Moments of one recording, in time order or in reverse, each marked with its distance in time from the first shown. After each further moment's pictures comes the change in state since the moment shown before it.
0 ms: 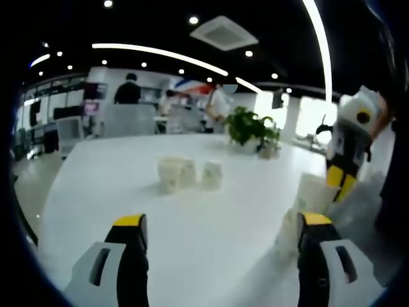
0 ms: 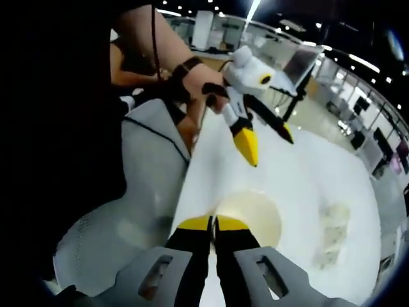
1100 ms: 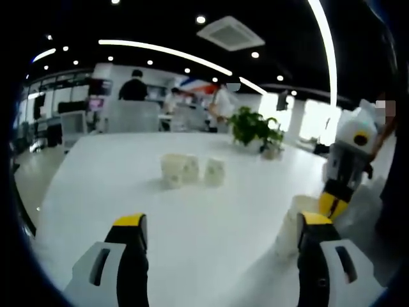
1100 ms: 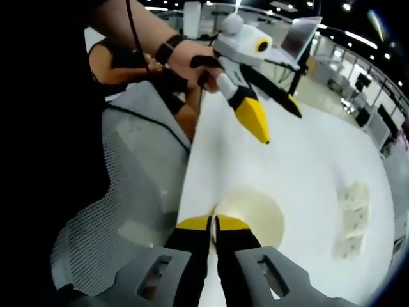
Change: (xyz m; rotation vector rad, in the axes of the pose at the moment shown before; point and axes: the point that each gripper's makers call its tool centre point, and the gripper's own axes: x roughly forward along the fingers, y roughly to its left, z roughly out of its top) left arm -0.003 0.003 -0.009 -0.027 -0.002 0.024; right arm 0.034 0.006 -0.021 0.102 0.078 0.044
